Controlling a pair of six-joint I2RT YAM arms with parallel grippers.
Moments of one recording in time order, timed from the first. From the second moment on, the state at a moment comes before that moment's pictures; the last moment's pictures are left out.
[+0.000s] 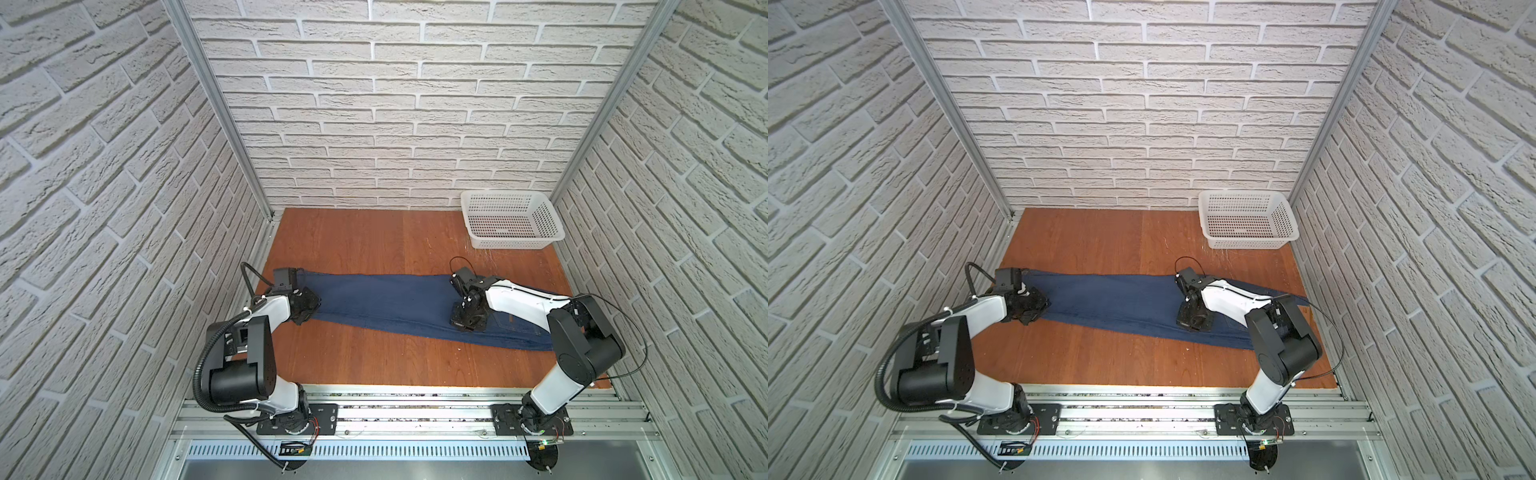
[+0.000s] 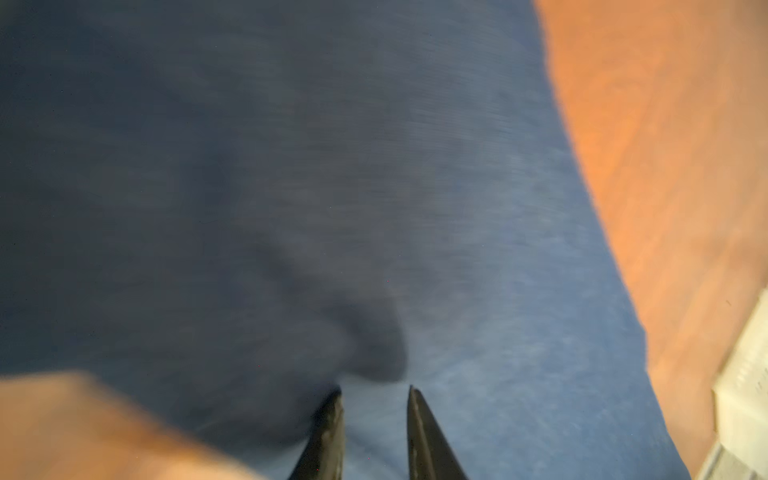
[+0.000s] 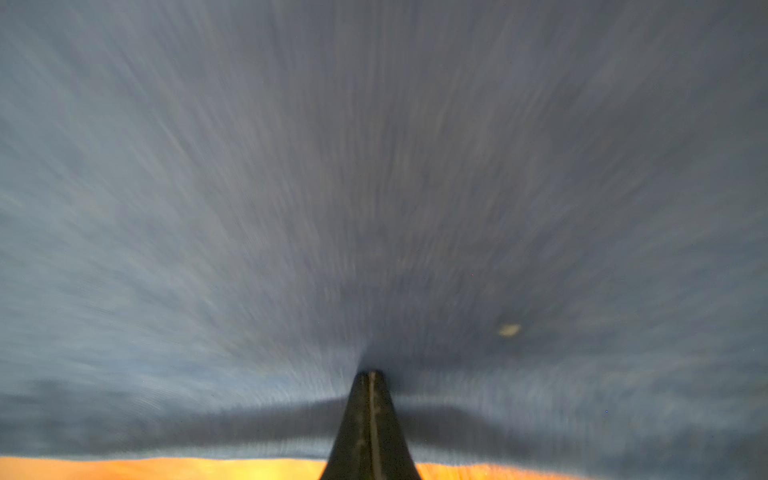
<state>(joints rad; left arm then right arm) 0.16 1.46 0.67 -0.32 0.24 -0.71 0.47 1.66 0.95 -0.80 -0.04 0.87</state>
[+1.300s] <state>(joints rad) 0.52 1.39 0.69 -0.28 0.29 -0.82 0.08 1.57 1.00 -0.90 0.07 0.60</state>
